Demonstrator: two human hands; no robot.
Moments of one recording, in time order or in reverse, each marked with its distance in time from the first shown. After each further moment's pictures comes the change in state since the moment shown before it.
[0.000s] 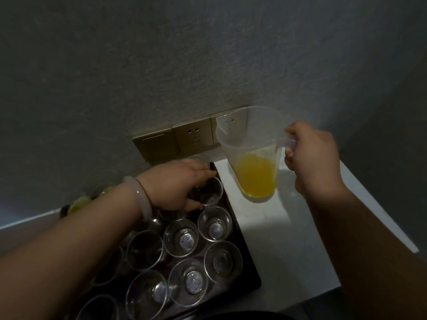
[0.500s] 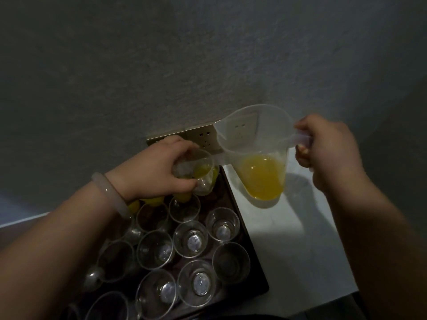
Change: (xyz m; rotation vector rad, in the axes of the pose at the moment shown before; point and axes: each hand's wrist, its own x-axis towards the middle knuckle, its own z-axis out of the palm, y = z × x) left_hand -0.043 -0.017 -0.030 -0.328 0.327 -0.217; right_hand -0.010 -0.030 -0.001 -0.015 -0.093 -0.007
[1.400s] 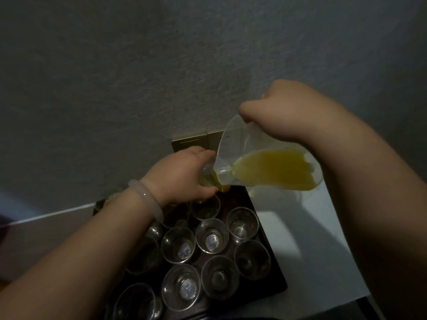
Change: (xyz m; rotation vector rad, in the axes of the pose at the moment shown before) left_hand -0.019 0.001 0.005 0.190 0.025 -0.027; right_hand -0.044 -0.086 0.070 -0.928 -0.277 -0.367
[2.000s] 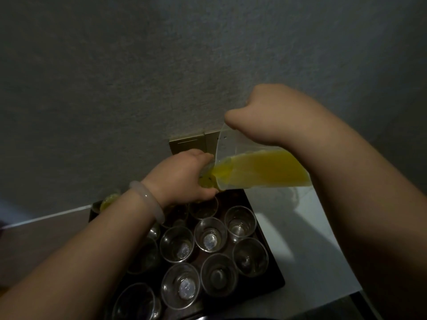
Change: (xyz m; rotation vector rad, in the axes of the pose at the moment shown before) left_hand -0.001 0.004 0.003 0.005 -0.020 -0.011; right_hand -0.014 -0.018 0.005 -0.174 0.018 -0.047
